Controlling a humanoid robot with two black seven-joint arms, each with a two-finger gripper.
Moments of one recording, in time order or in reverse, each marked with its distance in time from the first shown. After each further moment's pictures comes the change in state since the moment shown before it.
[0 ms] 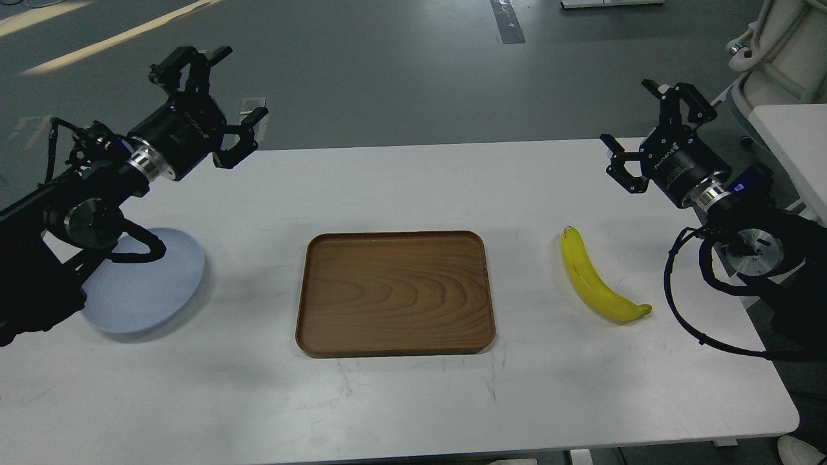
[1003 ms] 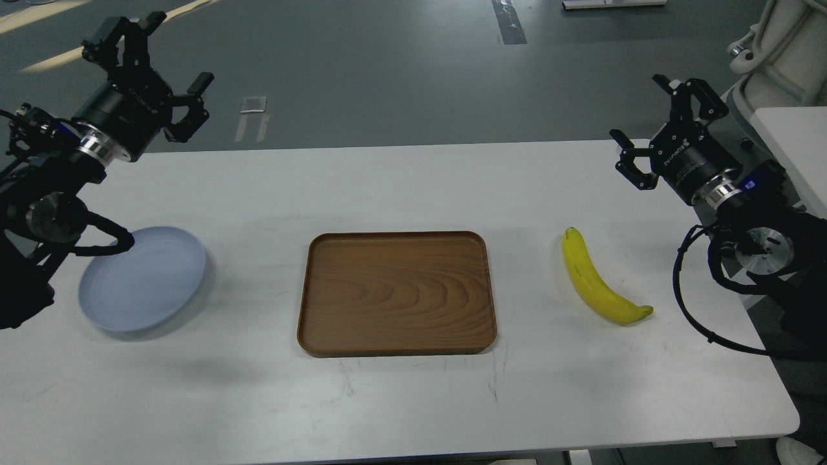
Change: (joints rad) left arm 0.007 0.072 -0.098 0.025 0.211 0.000 -0.122; right arm 0.006 -0.024 -0.004 0.003 -0.001 0.000 0.011
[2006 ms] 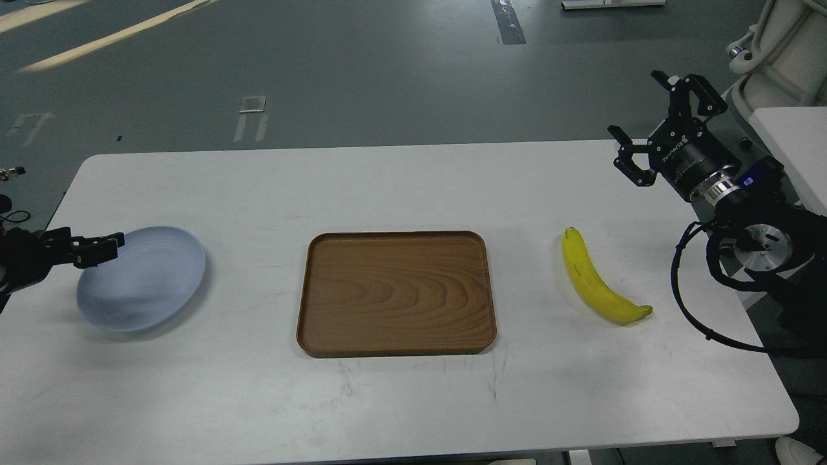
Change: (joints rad) left arm 0.079 0.244 0.581 0.182 1.177 0.430 -0.081; right arm 0.008 0.002 0.001 0.003 0.000 0.000 0.000
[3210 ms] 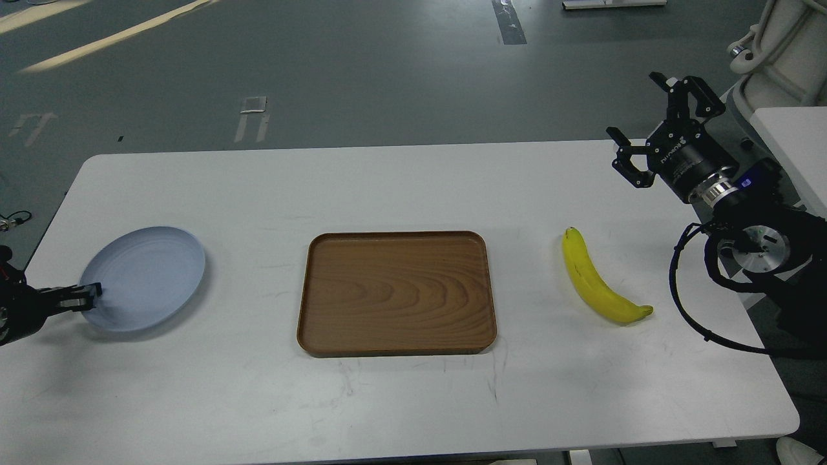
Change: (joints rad) left arm 0.088 -0.051 0.008 0.068 -0.048 -0.059 0.000; right arm -0.003 0.007 0.001 -0.001 0.000 0.000 0.000
